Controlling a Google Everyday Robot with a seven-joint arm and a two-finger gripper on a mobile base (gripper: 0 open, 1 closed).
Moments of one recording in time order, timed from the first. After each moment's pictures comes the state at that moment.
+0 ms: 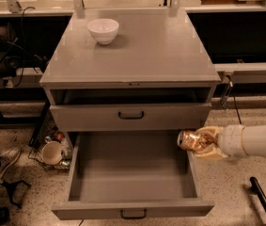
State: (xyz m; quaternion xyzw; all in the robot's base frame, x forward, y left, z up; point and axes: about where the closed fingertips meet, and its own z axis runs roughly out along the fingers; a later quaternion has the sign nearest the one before) arm 0.515 -0.230 0.662 -0.58 0.70 0.12 0.40
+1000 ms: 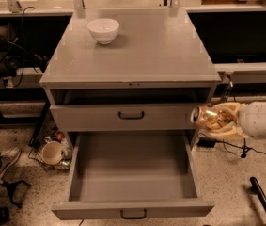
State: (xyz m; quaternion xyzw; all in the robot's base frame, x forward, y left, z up) arm 0.523 -0.258 0.769 -0.58 0.67 0.07 0.46
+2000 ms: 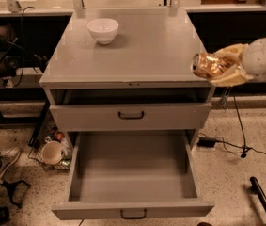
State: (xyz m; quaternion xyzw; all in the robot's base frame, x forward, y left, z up) arm 0.601 -0.248 0.901 -0.61 0.63 0.05 0.47
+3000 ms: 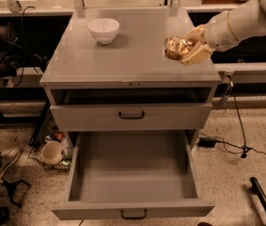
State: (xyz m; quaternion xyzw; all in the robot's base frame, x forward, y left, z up) arm 0.691 -0.186 0.905 -0.64 0.64 0.08 0.41
